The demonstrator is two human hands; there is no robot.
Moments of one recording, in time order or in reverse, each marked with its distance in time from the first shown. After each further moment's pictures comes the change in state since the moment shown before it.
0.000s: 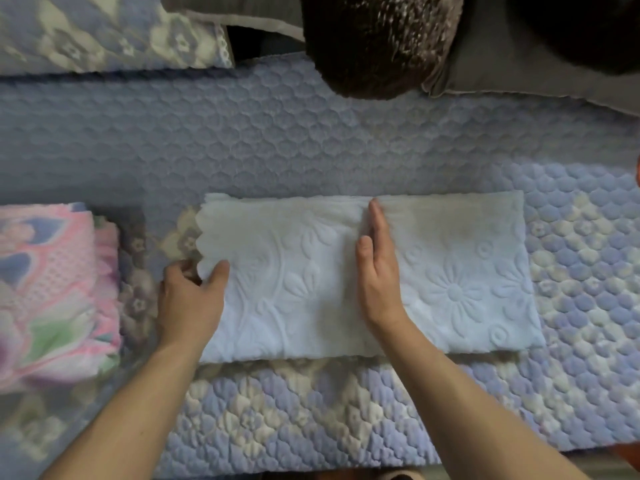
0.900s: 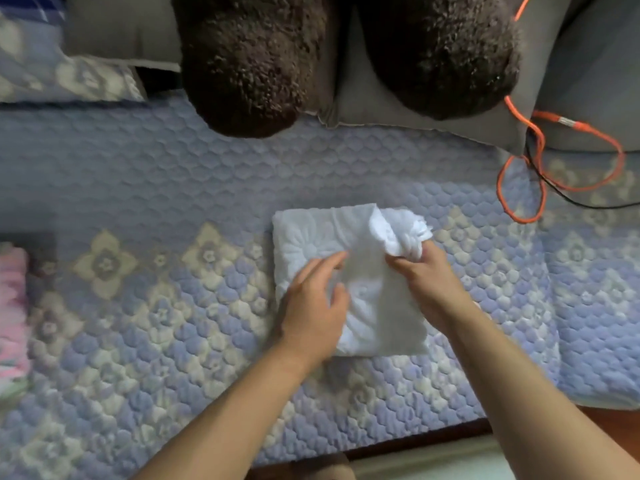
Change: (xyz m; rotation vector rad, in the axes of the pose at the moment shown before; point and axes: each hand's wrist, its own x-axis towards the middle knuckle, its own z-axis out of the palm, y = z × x) left_hand -0.188 0.137 0.115 -0.170 -0.508 0.698; right_hand 0.014 -0.030 -0.222 0.025 -0.042 0.433
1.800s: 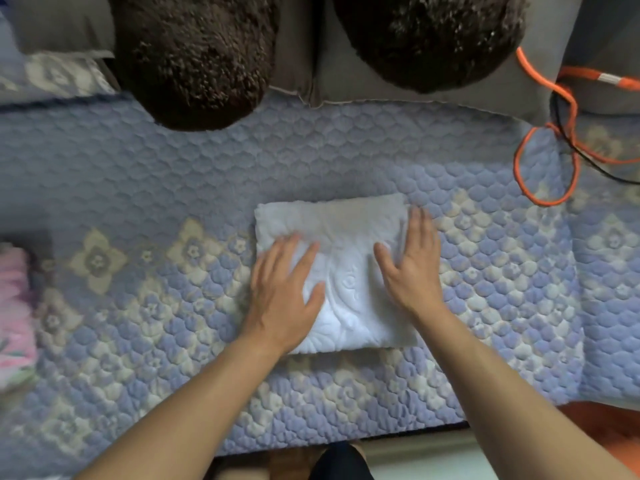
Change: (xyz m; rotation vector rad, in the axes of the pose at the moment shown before) left_hand 0.018 -0.048 0.023 0.715 -0.074 0.069; right_hand 0.049 0.074 -0.005 -0.686 0.161 -0.224
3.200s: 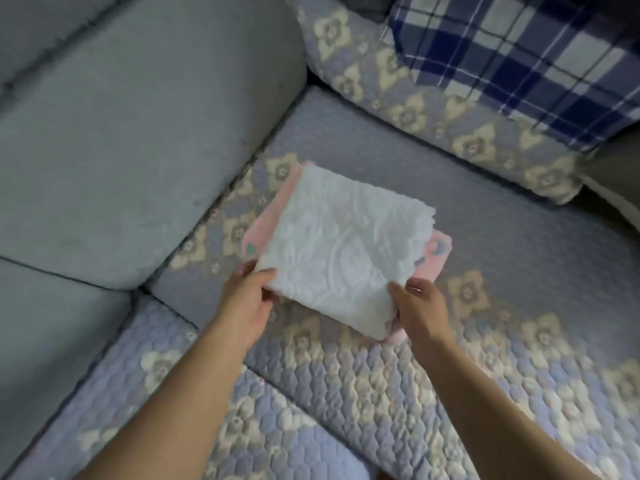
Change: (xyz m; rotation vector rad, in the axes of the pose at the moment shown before) left_hand -0.306 -0.501 -0.212 -1.835 0.782 -0.989; right_hand -0.219 -0.512 0.258 0.499 -0.398 0.006
